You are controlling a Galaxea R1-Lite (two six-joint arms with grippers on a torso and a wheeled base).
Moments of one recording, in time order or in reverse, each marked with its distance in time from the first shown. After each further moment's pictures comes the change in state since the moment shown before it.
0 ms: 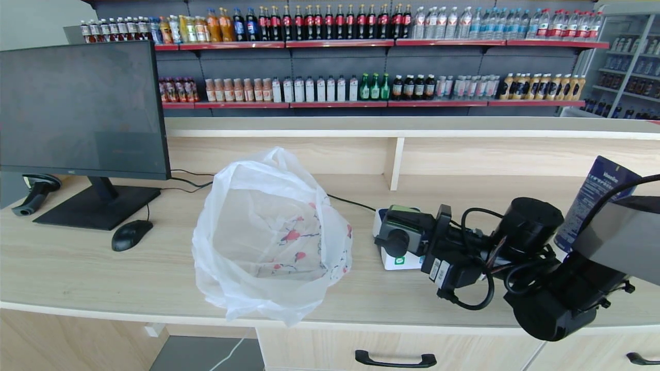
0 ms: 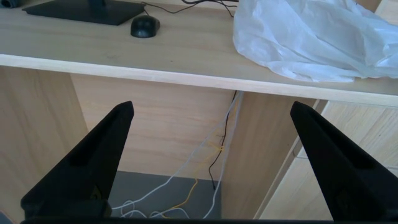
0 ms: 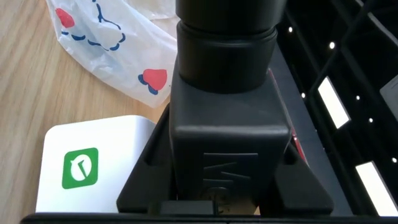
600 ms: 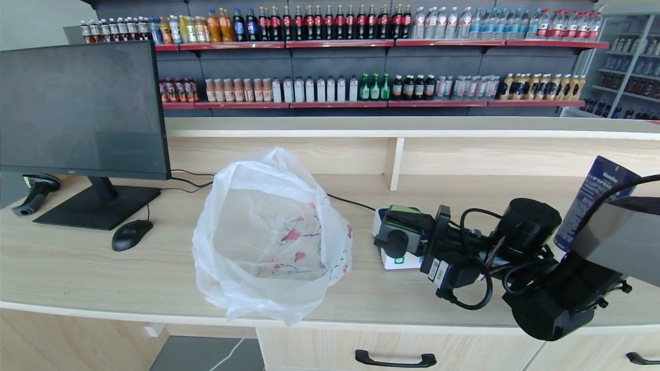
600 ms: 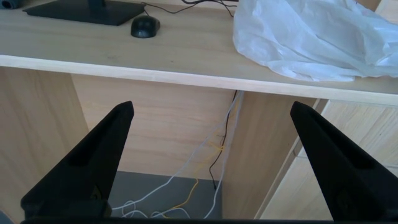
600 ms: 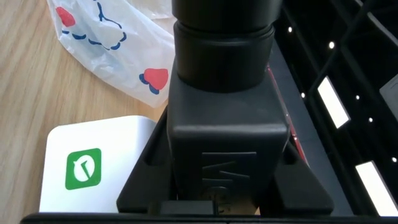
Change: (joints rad) left arm -0.001 0.000 0.000 0.000 -0.001 0.009; right arm -0.002 0.012 -0.004 0.001 0.000 0.001
